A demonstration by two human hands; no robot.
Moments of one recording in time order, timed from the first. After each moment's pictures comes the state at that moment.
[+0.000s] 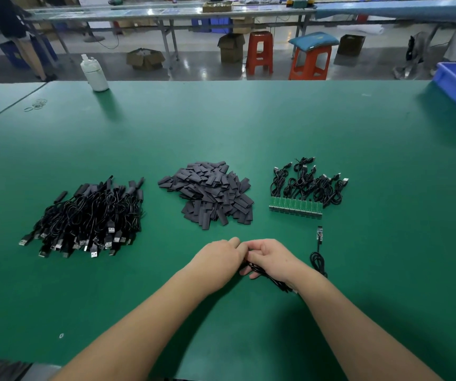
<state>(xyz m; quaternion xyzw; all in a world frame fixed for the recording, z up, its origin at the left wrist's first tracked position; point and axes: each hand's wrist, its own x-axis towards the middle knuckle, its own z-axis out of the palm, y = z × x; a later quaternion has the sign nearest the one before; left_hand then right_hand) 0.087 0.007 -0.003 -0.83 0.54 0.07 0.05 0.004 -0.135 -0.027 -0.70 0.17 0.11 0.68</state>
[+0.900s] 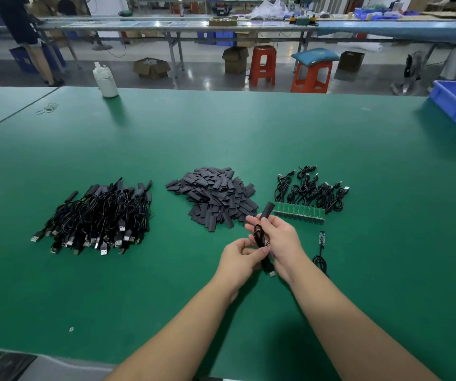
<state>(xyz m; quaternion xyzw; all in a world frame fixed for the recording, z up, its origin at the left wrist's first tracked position) 0.048 -0.013 -0.007 -0.65 0.07 0.36 -0.67 0.027 -0.118 0.009 -0.47 0.30 -0.15 0.81</state>
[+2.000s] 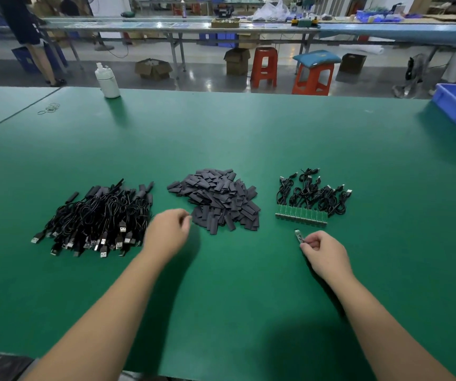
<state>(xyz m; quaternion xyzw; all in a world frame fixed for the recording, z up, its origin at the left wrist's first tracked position) 0.183 0.076 0.003 -0.94 0.22 -0.02 -0.26 -0.026 -0.202 -0.021 -0.84 0.42 -0.08 0.33</state>
